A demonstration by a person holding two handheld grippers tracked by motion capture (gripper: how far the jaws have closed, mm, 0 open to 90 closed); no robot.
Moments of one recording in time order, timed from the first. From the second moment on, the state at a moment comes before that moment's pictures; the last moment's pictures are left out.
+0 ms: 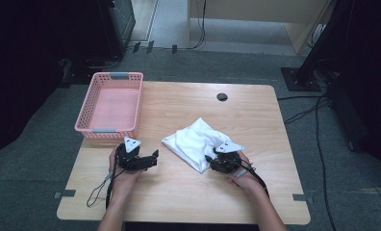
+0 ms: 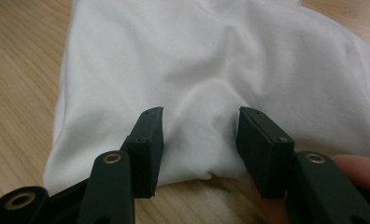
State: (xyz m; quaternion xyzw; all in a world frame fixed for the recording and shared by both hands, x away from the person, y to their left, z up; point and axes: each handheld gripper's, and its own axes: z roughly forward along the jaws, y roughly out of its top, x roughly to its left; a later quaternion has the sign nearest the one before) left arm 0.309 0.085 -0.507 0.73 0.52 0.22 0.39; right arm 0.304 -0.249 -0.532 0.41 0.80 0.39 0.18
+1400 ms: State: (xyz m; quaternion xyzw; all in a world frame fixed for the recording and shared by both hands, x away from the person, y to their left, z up) left arm 0.344 0.036 -0.529 0.75 0.51 0.21 0.35; right arm 0.313 -0.204 -0.479 0.36 0.81 0.43 0.17
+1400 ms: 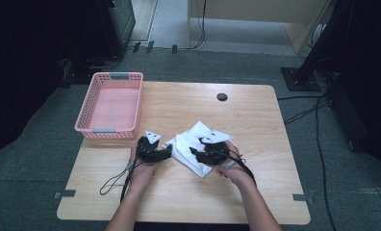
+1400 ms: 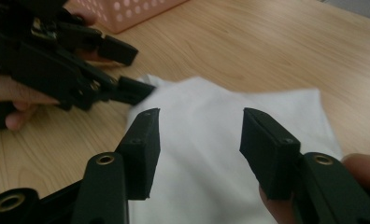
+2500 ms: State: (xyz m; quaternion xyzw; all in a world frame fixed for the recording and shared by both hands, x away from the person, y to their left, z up) left arm 0.345 0.036 -0.529 0.75 0.51 0.22 0.35; right arm 0.240 -0.298 -0.492 0.52 0.72 0.37 0.26
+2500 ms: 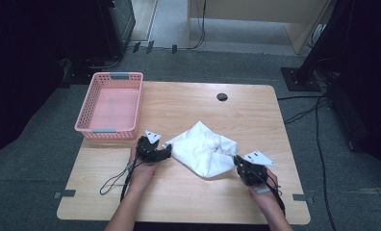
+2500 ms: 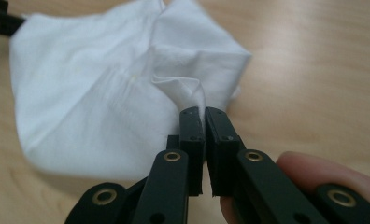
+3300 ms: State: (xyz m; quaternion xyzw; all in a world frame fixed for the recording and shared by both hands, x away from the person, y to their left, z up) left arm 0.345 0.037 -0.529 0.75 0.51 0.22 0.35; right arm 0.268 -0.308 -0.500 0.54 0.73 0.32 0.28
